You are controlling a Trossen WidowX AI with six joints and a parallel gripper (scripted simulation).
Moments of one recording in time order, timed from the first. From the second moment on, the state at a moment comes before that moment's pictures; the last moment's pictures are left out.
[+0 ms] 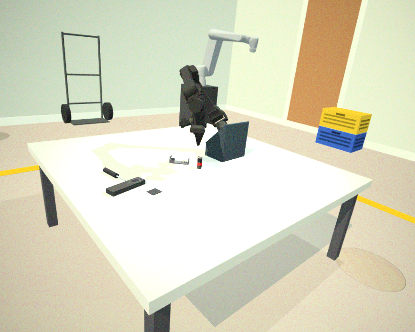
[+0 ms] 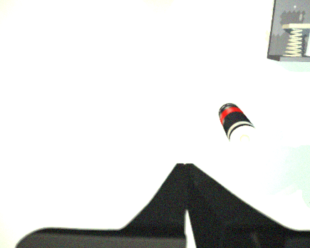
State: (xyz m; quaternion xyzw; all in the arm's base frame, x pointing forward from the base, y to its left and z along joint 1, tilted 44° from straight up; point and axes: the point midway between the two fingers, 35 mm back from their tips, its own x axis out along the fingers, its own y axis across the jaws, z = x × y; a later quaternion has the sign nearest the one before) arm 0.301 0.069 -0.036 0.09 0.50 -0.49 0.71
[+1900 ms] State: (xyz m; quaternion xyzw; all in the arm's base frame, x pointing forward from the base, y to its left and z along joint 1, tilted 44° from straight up) arm 0.245 -0.010 -0.082 0.05 0.48 -0.54 0.69
